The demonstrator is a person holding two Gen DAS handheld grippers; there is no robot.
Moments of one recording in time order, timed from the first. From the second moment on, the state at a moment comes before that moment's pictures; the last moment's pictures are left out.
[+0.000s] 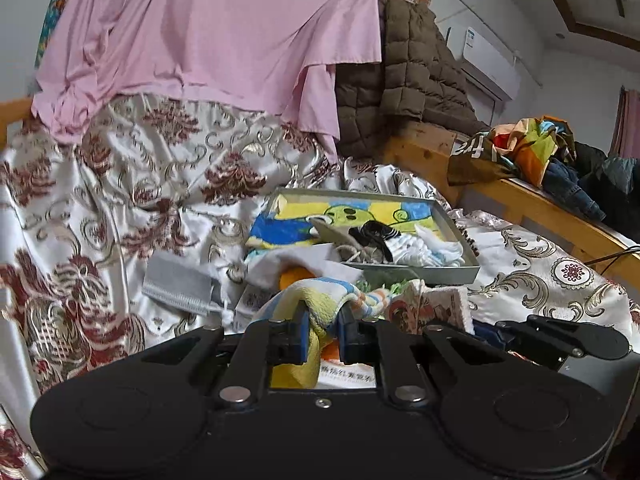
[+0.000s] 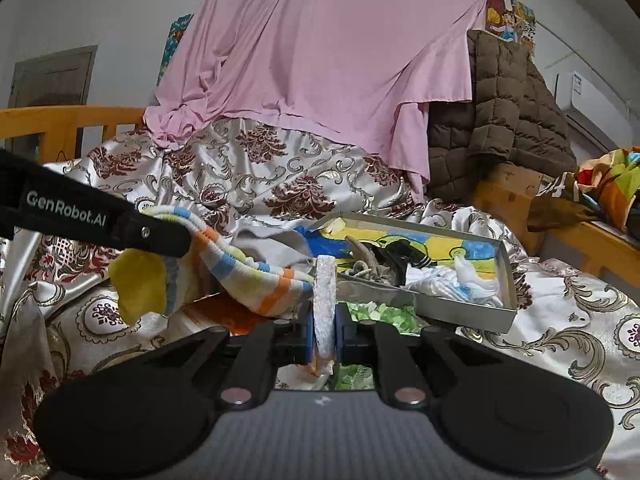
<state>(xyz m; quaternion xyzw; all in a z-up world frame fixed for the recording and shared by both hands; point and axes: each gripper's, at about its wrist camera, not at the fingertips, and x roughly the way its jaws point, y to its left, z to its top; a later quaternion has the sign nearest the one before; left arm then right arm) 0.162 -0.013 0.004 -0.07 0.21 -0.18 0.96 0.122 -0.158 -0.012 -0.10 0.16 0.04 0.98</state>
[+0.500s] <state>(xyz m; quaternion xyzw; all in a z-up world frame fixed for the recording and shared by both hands) 0.141 -0.038 0.026 -0.04 0.20 -0.17 0.96 0.113 -0.178 0.000 -0.08 0.14 0.02 0.99</state>
